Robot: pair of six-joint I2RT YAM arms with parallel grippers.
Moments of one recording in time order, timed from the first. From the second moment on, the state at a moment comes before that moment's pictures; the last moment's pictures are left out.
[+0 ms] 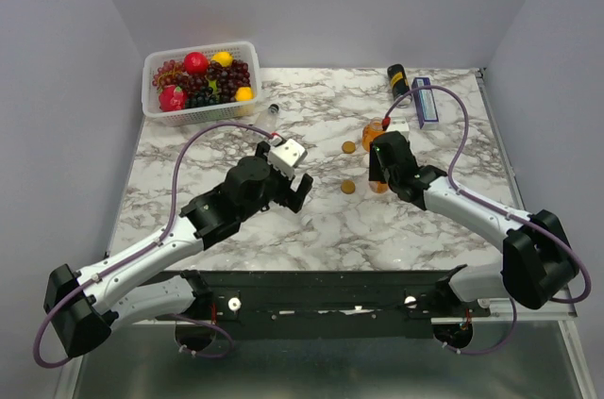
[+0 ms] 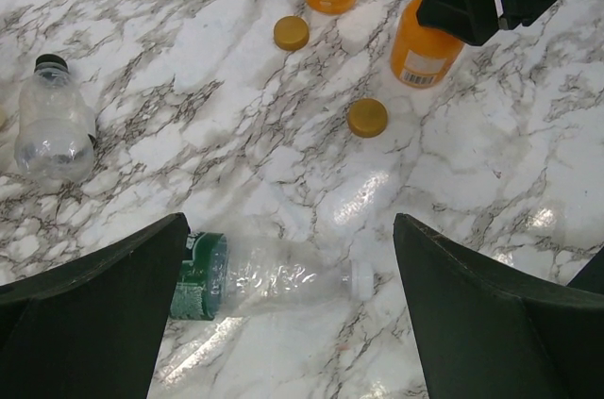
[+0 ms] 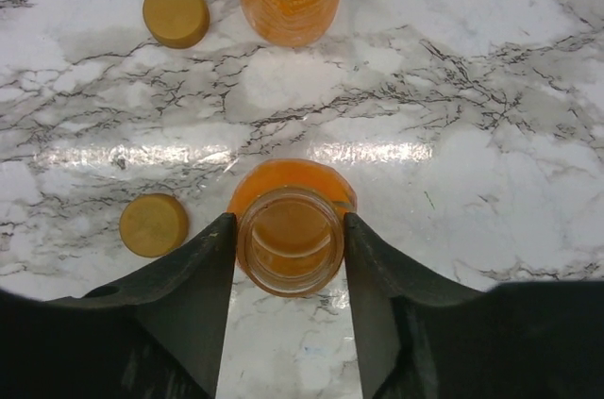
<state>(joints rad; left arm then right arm) -0.87 0.98 0.79 -0.17 -0.16 -0.03 0.58 1.36 0.83 -0.21 0.47 0.31</state>
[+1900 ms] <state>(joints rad) -0.27 2.12 1.67 -0.42 0.04 0.08 0.58 0.63 0.67 -0.24 0.11 0.31</state>
